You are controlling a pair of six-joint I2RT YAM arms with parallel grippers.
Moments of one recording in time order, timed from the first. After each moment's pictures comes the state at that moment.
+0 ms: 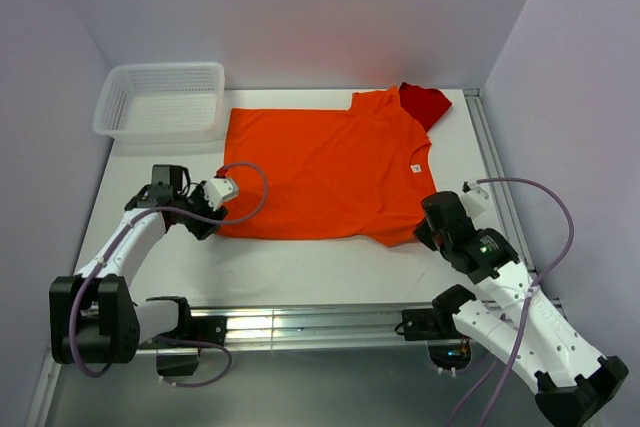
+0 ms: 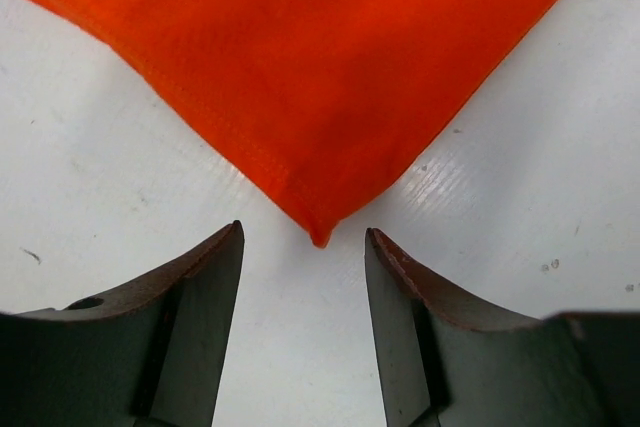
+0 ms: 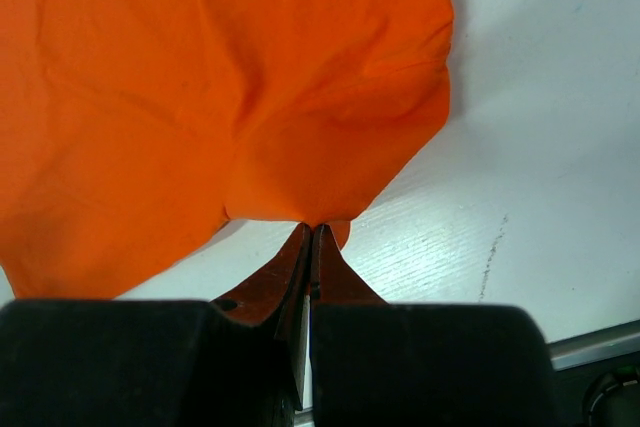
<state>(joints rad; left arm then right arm) -0.02 1.19 0.69 -0.55 0.44 0.84 0.50 0.67 0.70 -0.93 0.42 1.07</state>
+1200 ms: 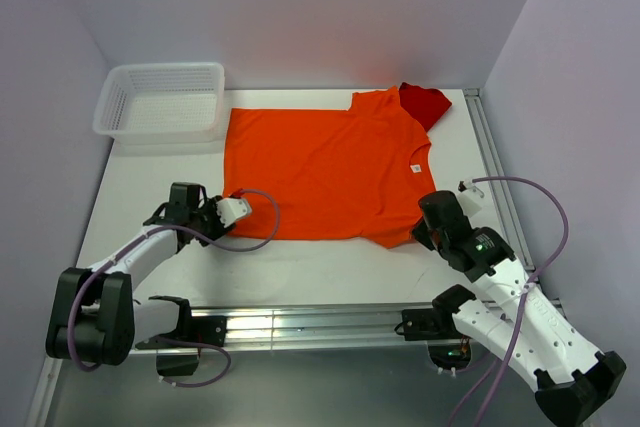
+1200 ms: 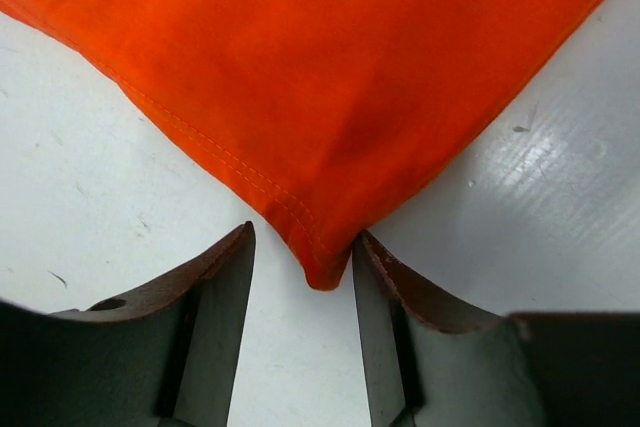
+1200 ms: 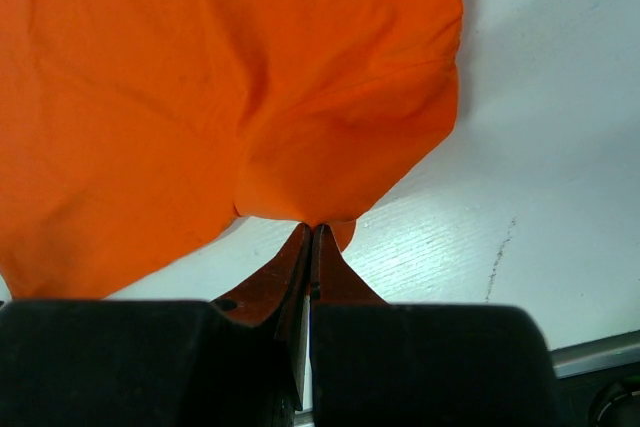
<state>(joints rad) -0.14 1.19 0.48 -0.23 0.26 0.92 0.50 0.68 0.68 -0.90 0.41 1.06</state>
